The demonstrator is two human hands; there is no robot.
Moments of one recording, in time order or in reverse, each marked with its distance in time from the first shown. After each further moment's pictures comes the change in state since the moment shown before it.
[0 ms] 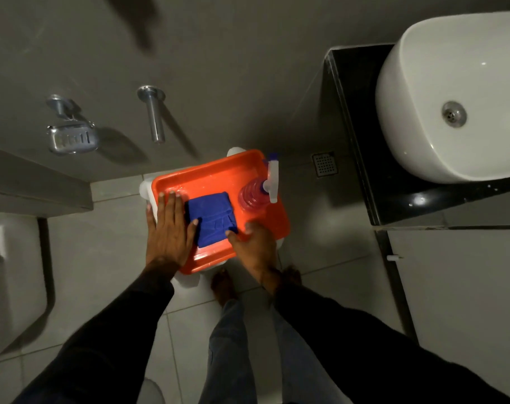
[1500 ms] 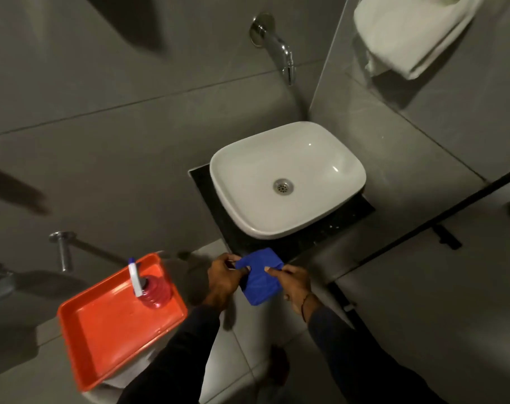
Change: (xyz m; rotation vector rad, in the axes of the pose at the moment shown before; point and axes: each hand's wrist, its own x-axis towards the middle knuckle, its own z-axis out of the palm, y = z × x) left_hand 0.008 0.416 -0.058 -0.969 -0.226 -0.232; right_hand 0.025 0.122 -0.347 0.610 0.190 0.367
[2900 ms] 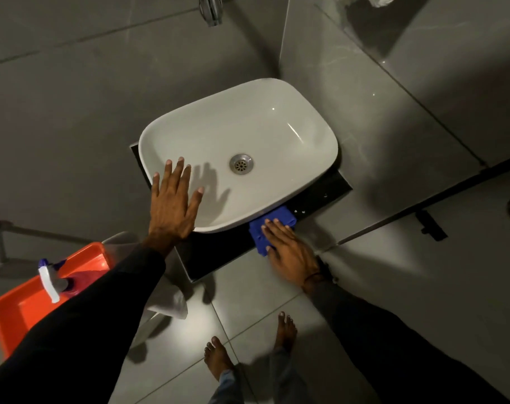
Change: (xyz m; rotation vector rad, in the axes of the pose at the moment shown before) left_hand 0.090 0.097 0.050 0.956 0.270 0.707; right_hand 0.145 0.012 -0.133 -0.964 -0.148 -1.019
